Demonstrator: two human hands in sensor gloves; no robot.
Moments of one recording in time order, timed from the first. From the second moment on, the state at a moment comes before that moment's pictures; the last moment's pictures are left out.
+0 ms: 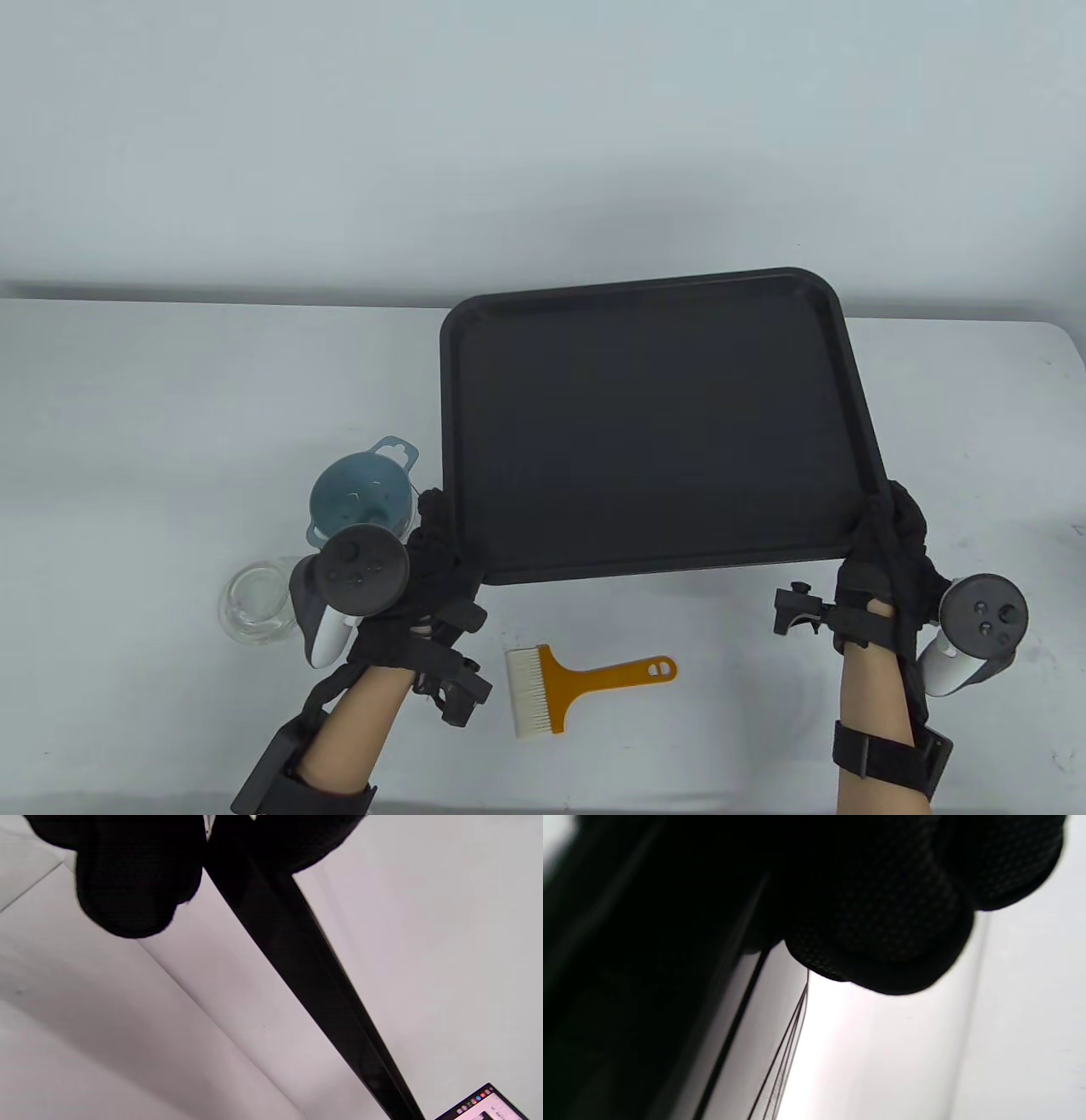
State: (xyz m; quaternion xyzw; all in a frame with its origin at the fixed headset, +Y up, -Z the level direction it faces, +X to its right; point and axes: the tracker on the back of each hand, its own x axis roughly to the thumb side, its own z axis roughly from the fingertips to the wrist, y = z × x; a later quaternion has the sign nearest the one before) left_hand -0.151 -0.661 -0.270 0.01 -0.12 0.44 0.89; right_hand 0.318 -0.686 -0.275 -0.12 -0.29 0.75 0.59
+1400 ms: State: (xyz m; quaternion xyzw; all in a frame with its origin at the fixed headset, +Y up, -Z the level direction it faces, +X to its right) left_hand -0.116 -0.763 -0.303 -0.16 -0.09 0.22 0.96; right_hand 0.318 -0.769 -0.311 -0.19 0.03 0.95 0.25
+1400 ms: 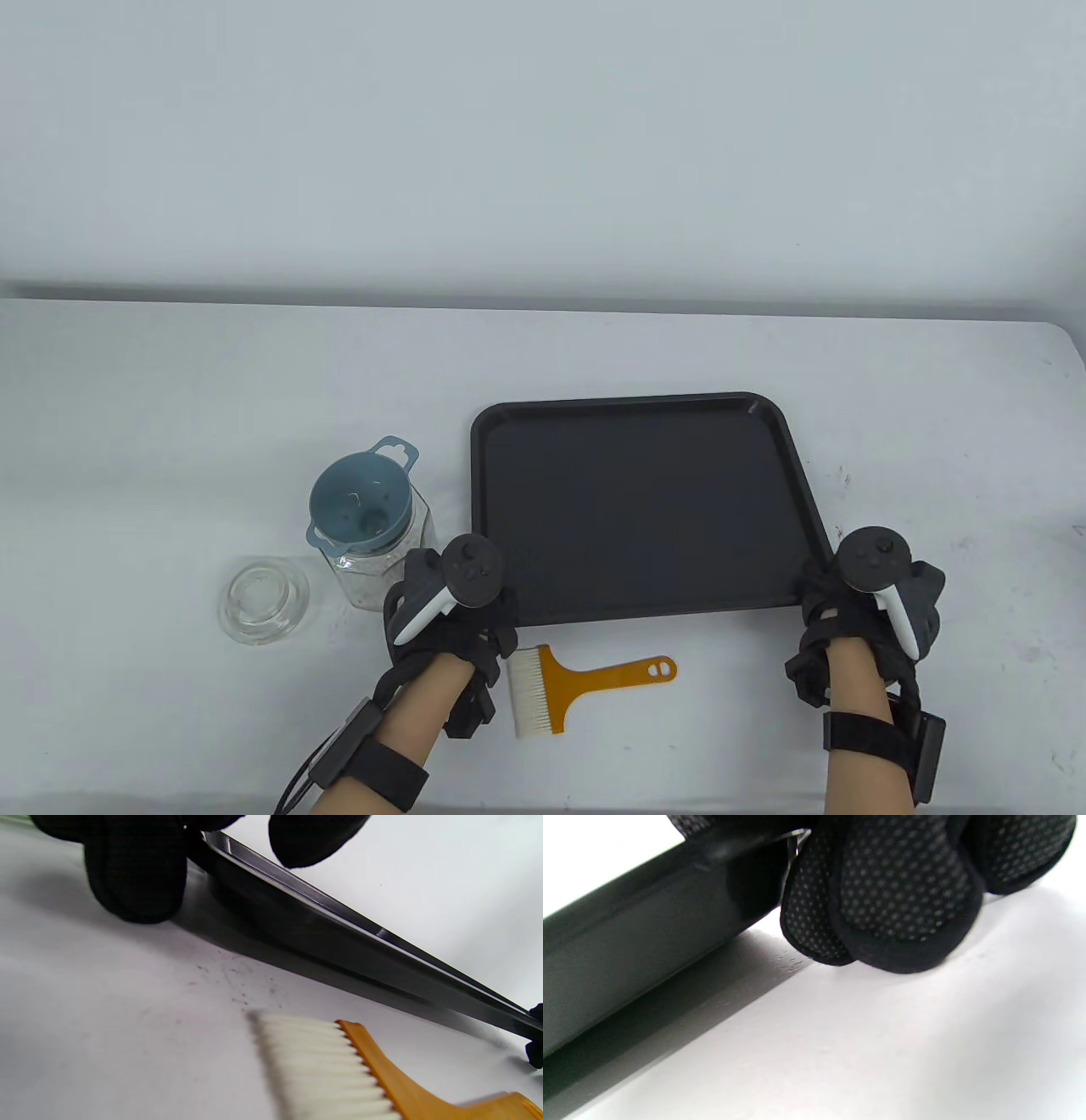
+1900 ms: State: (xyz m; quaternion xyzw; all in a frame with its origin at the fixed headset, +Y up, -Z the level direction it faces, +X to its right) left_hand -0.118 -0.761 -0.296 -0.15 -0.10 0.23 0.96; right_hand 0.296 -0.748 -0.305 -0.16 0.00 0.98 0.10
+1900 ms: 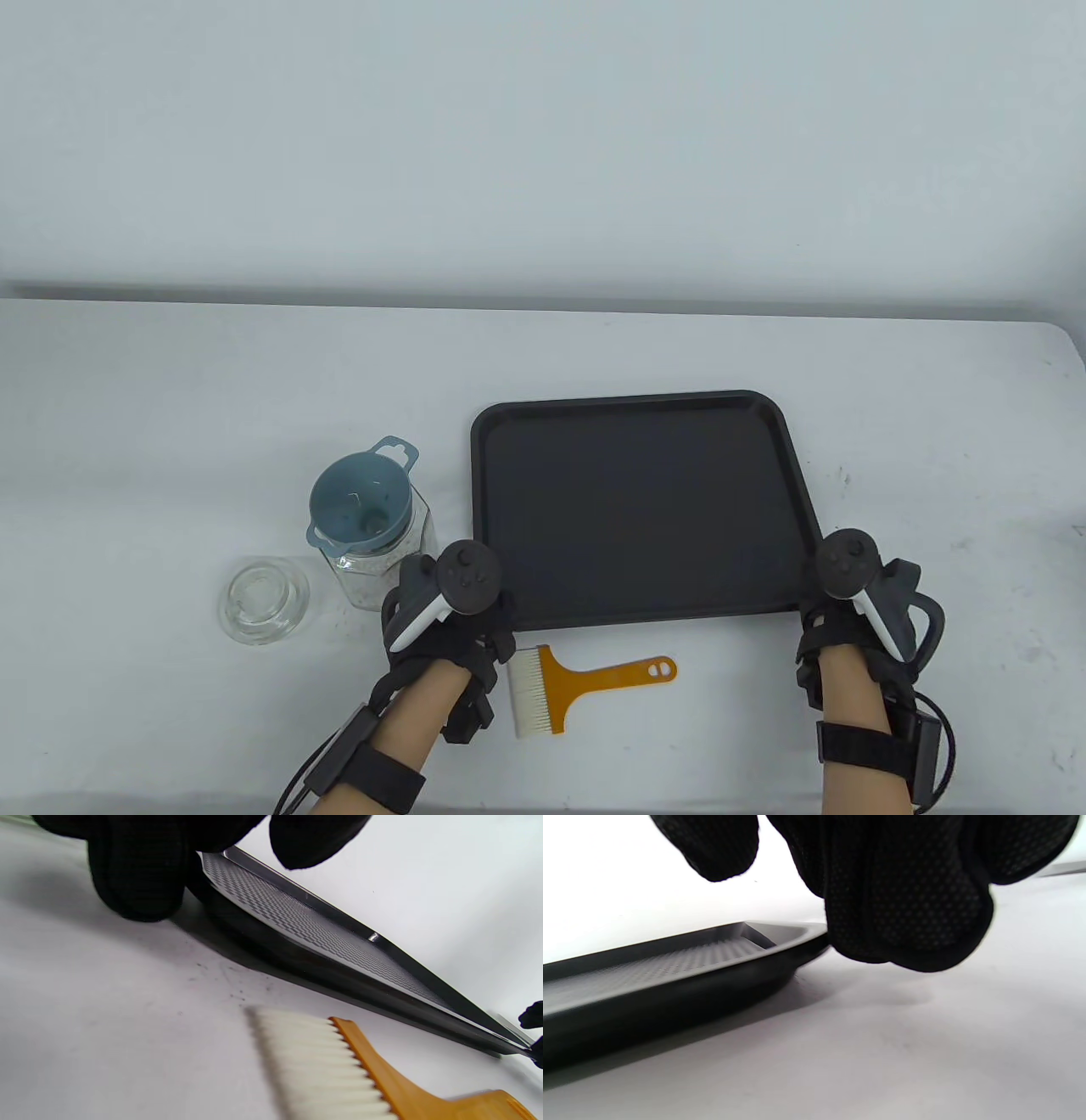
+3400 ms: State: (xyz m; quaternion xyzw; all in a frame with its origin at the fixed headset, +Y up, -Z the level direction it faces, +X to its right) left_hand -0.208 -0.675 -0.267 0.25 -0.12 0.07 0.96; right_hand 0.225 -0.712 -0.286 0.00 -0.02 0.99 0.10
